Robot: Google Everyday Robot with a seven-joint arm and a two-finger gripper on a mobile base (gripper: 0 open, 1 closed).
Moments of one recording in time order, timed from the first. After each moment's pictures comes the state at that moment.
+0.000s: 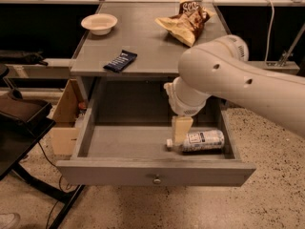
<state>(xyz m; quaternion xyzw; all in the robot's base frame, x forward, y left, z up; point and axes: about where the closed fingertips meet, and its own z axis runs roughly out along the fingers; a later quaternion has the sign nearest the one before) 0.549 -0.062 0.775 -0.74 0.63 -0.07 0.20</state>
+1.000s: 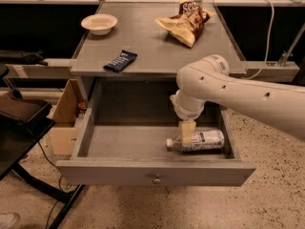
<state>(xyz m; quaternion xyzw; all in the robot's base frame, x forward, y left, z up) 0.611 -0.095 0.672 -0.77 0.62 -0.07 0.14</state>
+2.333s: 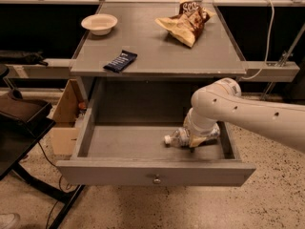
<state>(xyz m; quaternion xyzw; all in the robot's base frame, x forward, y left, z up) 0.594 -0.146 0.607 -0.77 0.62 -0.07 0.12</state>
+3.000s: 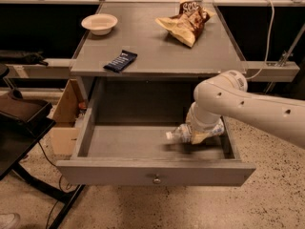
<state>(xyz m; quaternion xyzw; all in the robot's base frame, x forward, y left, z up) 0.589 -0.146 0.639 -0.77 0.62 -0.08 0.13</state>
